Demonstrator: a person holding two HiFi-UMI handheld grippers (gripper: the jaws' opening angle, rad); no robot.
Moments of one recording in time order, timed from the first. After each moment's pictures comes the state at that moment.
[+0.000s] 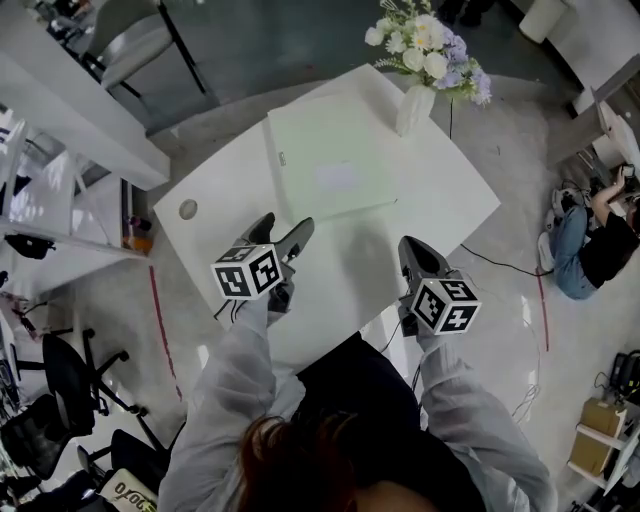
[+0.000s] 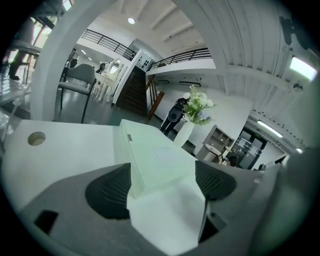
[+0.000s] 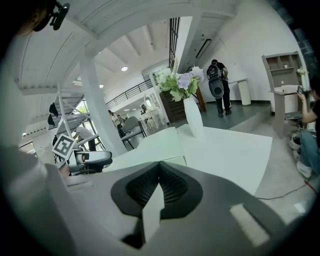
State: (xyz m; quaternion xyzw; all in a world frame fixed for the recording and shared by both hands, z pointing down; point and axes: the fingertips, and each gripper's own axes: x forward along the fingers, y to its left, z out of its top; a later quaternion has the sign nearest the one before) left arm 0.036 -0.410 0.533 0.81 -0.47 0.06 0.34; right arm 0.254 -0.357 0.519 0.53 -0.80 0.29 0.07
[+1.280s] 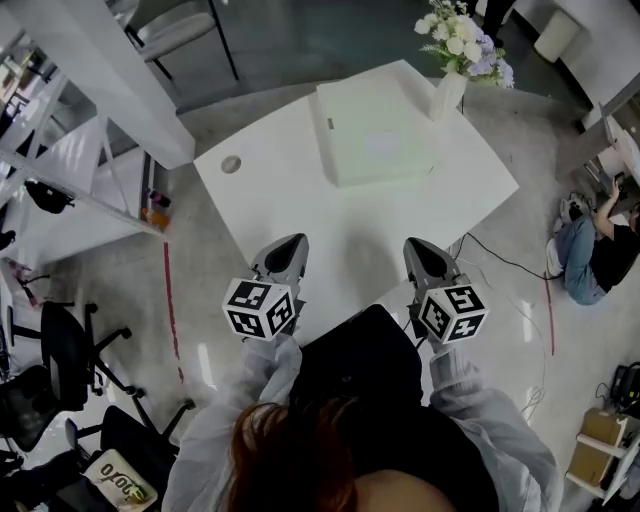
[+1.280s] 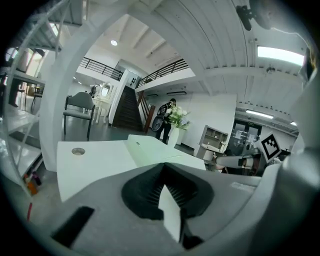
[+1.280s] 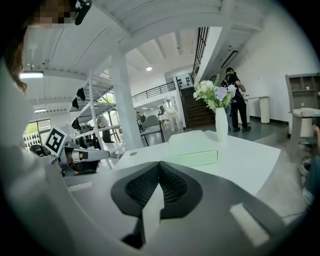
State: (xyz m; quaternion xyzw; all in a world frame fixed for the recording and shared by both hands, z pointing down) left arm -0.035 -0.240 0.494 0.85 -0.48 0.05 0.22; right arm 0.157 -0.240 0.489 0.47 -0.86 0.19 0.09
